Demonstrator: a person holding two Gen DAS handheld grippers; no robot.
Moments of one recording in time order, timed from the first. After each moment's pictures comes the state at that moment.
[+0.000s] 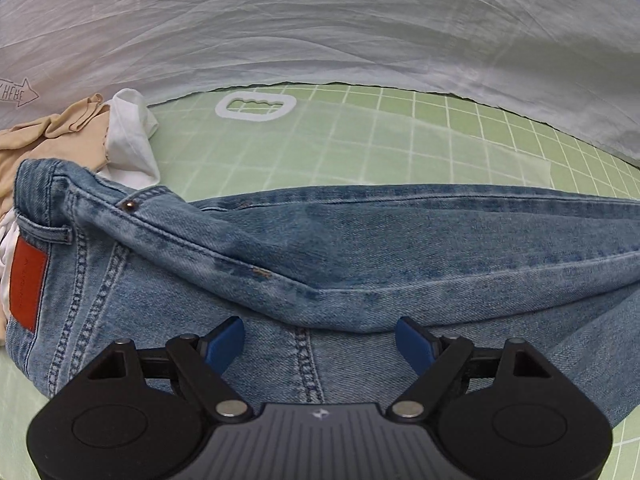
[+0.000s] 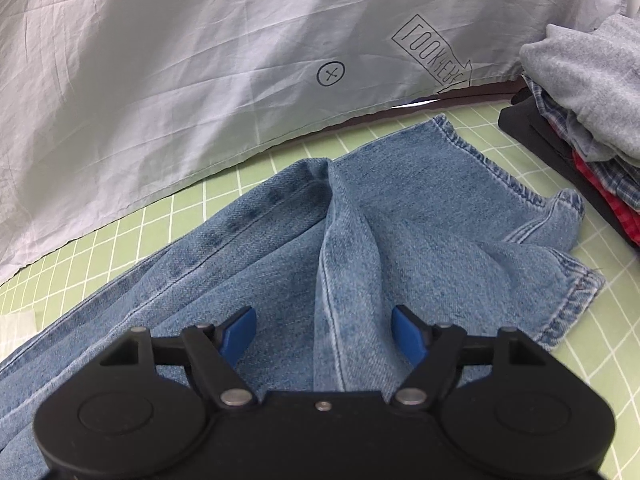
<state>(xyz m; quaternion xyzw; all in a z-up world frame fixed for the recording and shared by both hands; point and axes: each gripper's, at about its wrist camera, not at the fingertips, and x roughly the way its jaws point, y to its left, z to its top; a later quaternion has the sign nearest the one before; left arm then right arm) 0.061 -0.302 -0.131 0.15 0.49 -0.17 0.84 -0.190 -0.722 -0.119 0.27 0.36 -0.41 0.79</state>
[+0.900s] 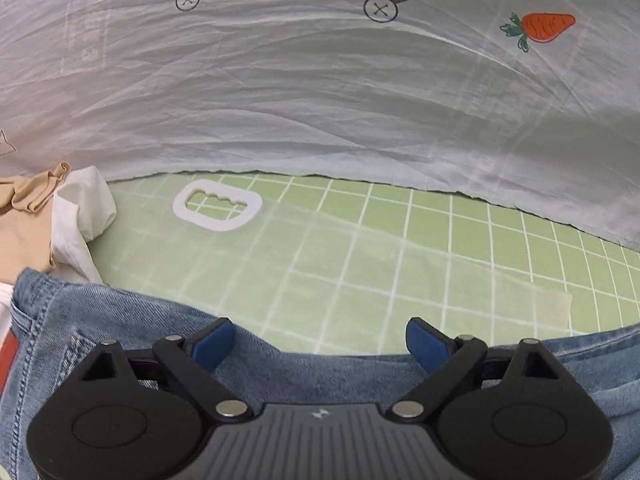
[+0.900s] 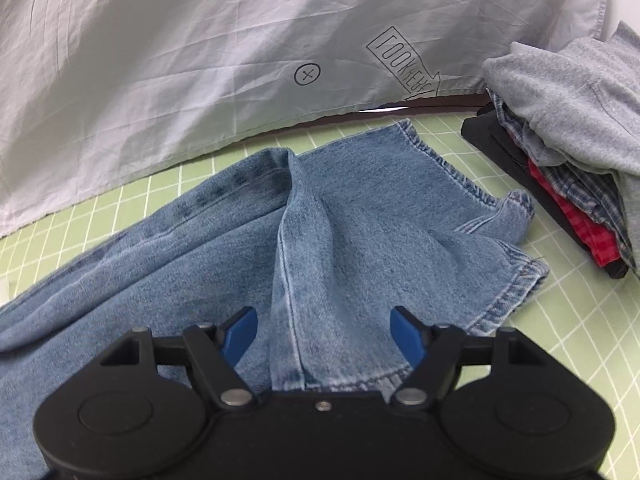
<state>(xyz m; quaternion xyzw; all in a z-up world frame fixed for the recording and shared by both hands) 0.135 -0.363 -0.133 0.12 0.42 -0.15 0.89 -0.210 -0.705 -0.116 0.21 0.39 -0.44 0.78</state>
